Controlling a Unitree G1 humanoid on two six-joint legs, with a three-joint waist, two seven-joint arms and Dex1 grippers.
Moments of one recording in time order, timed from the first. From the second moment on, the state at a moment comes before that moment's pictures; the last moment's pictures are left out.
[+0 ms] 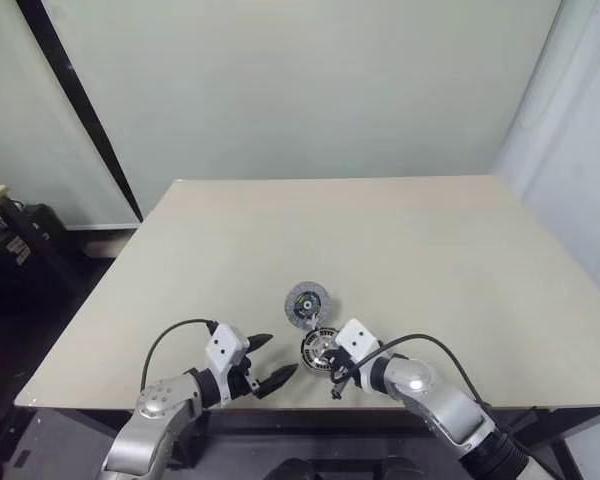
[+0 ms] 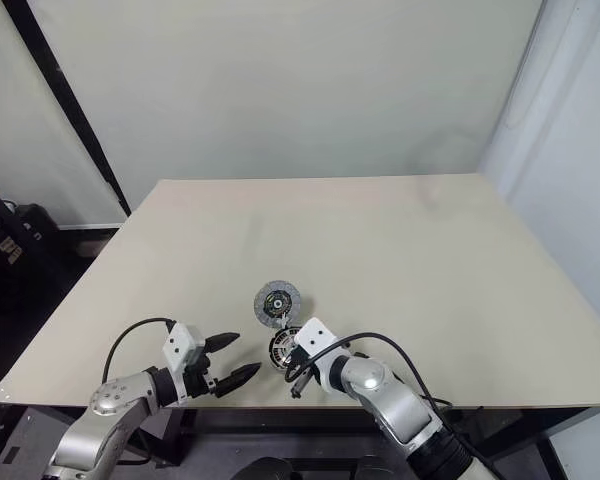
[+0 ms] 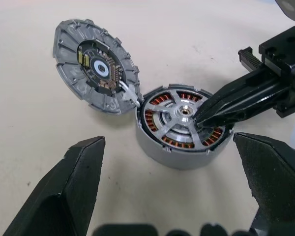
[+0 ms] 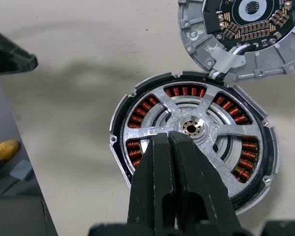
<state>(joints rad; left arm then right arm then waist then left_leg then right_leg) 0.14 0.48 -0.05 -0.12 -0.33 0.21 -0.82 -0.19 -0.31 0.55 -0.09 0.13 0.53 0.44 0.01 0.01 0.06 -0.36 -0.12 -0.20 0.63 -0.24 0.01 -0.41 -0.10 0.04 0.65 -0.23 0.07</state>
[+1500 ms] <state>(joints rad) -0.05 0.53 0.04 -0.19 -0.45 0.91 -0.58 -0.52 -0.68 0.81 -0.37 -0.28 0.57 1.04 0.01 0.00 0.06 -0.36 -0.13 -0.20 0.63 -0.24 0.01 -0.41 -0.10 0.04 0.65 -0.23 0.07</state>
